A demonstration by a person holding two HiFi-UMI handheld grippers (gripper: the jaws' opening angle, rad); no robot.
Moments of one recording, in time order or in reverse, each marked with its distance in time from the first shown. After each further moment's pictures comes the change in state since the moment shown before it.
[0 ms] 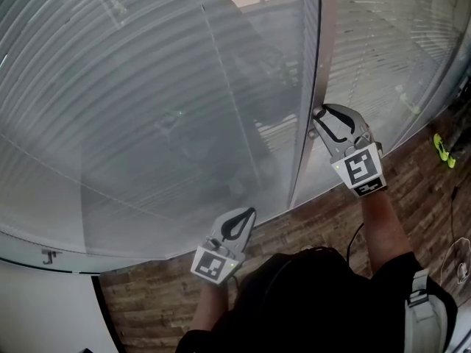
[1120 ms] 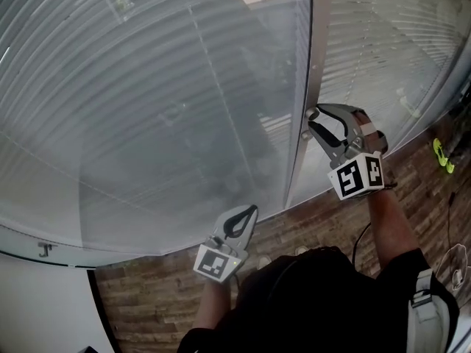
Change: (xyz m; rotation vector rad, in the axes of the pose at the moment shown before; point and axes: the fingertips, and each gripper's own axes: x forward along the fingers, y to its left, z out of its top) left arm 0.024 -0.016 0.000 -0.006 -0.015 0.029; right arm -0.007 0.007 0.002 -0.501 0.055 0.087
